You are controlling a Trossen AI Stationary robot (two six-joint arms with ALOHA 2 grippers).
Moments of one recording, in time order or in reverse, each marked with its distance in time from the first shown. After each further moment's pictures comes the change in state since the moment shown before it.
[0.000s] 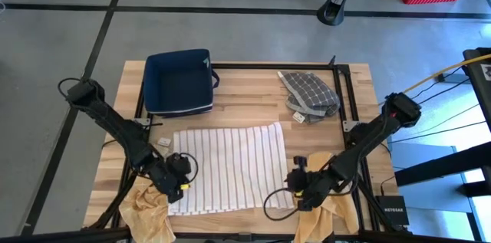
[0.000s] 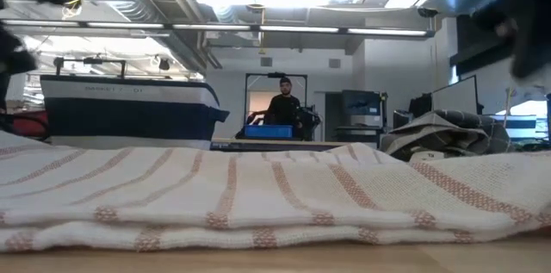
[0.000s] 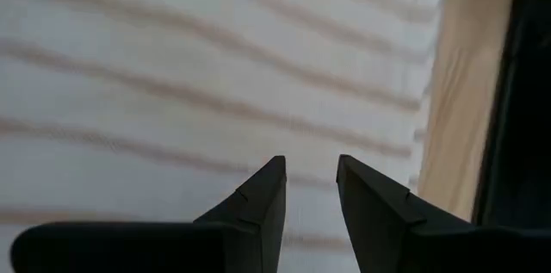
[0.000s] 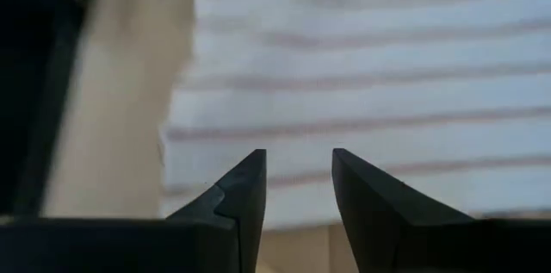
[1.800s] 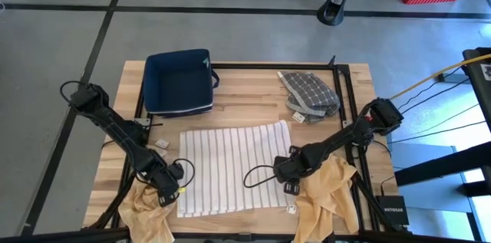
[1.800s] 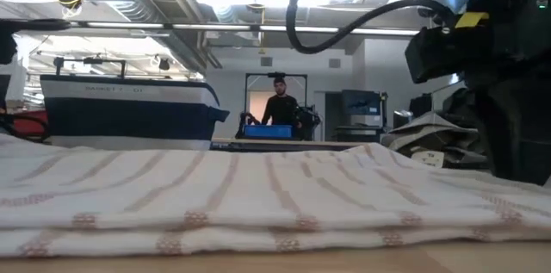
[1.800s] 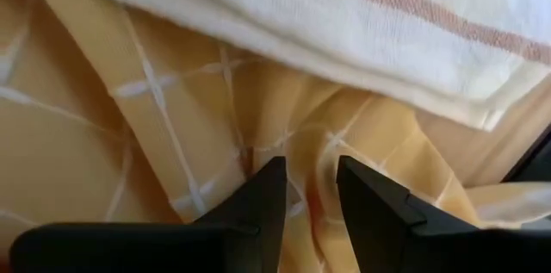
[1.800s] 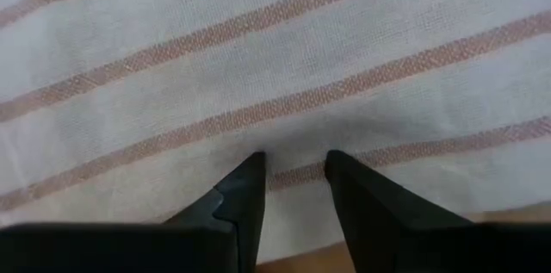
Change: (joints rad) left arm -0.012 0.085 0.006 -0.165 0.380 -0.179; right arm -0.280 0.221 0.057 -0.213 -0.398 0.040
